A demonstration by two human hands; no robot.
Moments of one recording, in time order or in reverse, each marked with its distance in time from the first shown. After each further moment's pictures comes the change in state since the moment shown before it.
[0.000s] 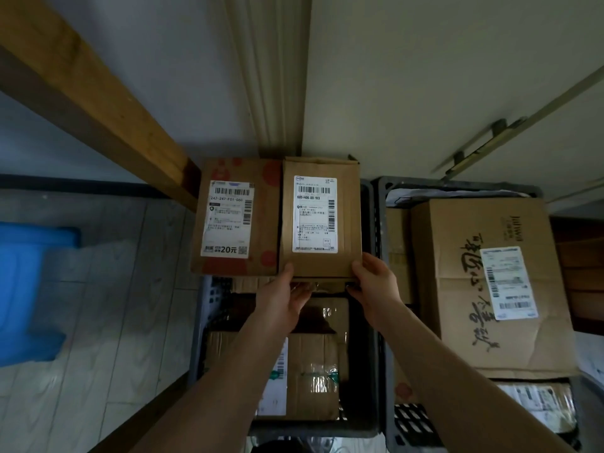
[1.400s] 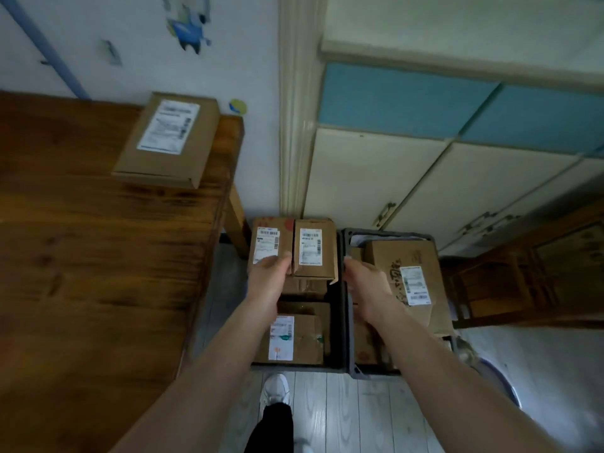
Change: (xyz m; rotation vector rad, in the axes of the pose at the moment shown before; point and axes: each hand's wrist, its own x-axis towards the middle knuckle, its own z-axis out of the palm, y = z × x) left_hand -0.359 0.064 -0.042 0.369 -0.070 0.376; right_hand -0.341 -0.126 -0.025 -0.037 -0.038 -0.037
